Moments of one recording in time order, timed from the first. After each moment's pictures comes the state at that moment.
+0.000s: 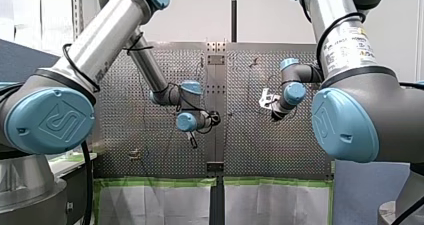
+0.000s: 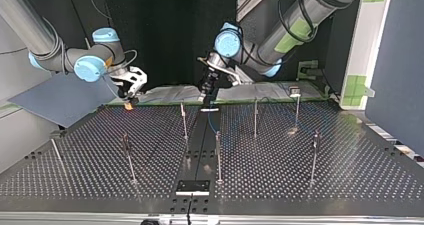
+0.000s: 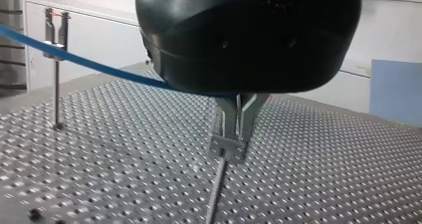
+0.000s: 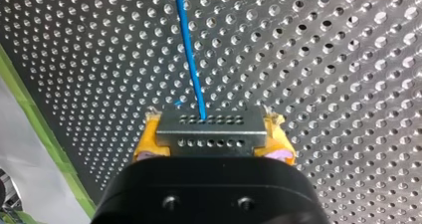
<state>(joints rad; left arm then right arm) -0.47 -2.18 -1.79 -2.29 -1.58 -1.91 1.86 -1.04 1.62 -0.21 1.47 1.80</state>
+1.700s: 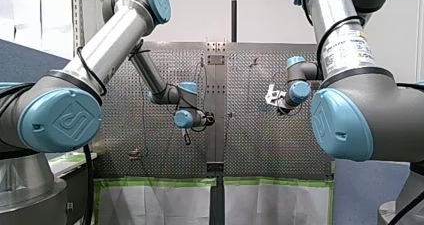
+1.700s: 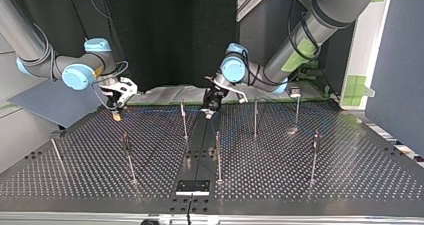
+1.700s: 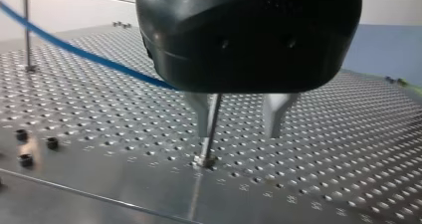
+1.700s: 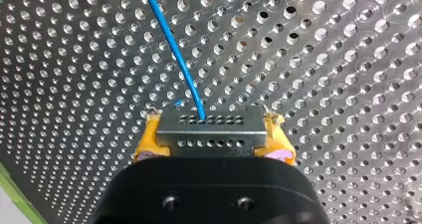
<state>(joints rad) -0.38 -2.25 -1.63 -2.44 -1.52 -1.79 1.81 -1.02 1.54 -0.24 1.46 1.78</state>
